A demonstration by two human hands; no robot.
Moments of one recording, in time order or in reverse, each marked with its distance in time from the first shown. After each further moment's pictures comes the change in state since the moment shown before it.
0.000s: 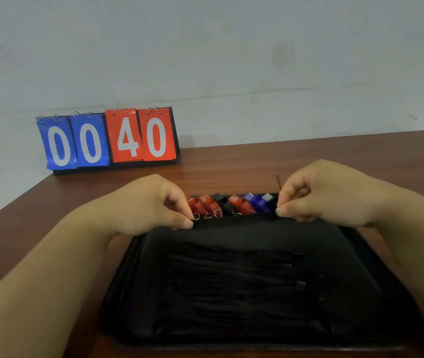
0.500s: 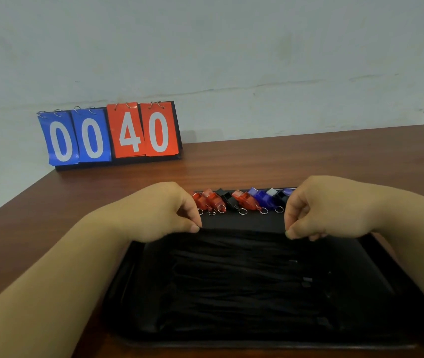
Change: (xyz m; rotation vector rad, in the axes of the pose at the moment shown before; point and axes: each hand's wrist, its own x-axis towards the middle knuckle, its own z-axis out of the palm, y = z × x) left_hand 0.011 -0.009 0.016 0.174 -0.079 0.041; right_hand 0.004 0.008 0.013 -0.198 -0.213 0.069
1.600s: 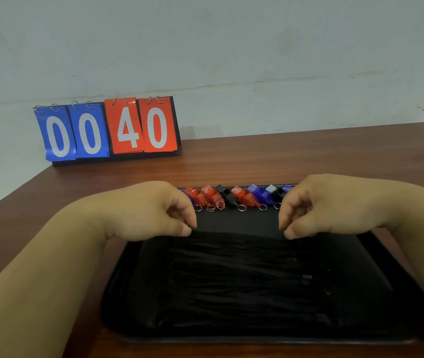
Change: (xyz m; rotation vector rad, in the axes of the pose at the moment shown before) left_hand -0.015 -0.004 -0.009 -0.076 -0.112 -0.007; right_hand -0.001 0.005 -0.004 0.056 -0.083 -0.112
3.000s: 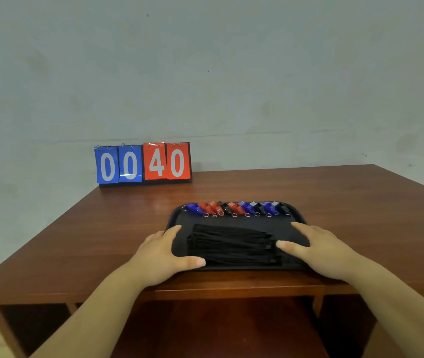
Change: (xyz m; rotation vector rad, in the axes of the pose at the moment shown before) left_hand -0.124 0.017 0.090 -0.131 0.328 -0.285; right_hand -0.116 0.013 0.085 0.005 0.389 0.305
